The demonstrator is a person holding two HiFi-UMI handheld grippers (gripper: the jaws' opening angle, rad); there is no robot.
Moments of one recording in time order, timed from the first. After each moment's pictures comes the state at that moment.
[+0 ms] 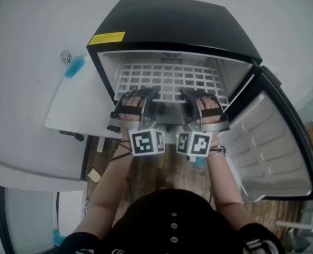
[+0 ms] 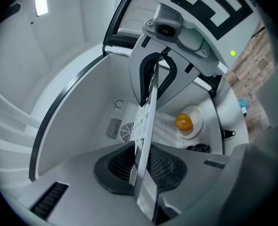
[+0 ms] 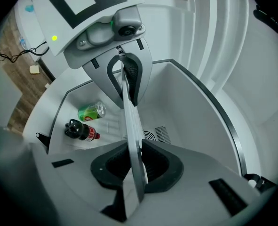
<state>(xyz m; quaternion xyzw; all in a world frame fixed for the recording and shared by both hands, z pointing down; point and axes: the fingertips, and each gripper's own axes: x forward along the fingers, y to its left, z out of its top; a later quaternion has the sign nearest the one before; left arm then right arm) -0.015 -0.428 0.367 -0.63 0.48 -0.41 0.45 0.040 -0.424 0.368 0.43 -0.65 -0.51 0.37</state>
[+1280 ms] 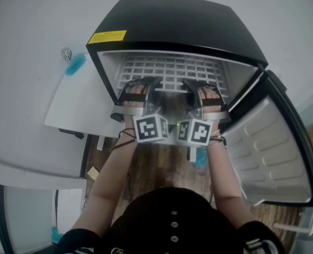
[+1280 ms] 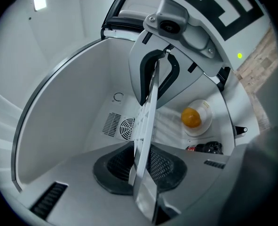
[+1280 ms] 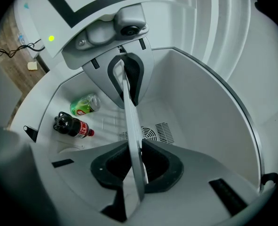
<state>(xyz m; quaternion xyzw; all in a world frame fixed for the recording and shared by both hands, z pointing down) -0.018 -0.474 0.372 -0.63 0.48 -0.44 0.43 0.037 -0.468 0.367 0.43 -0.64 -0.51 0.38</state>
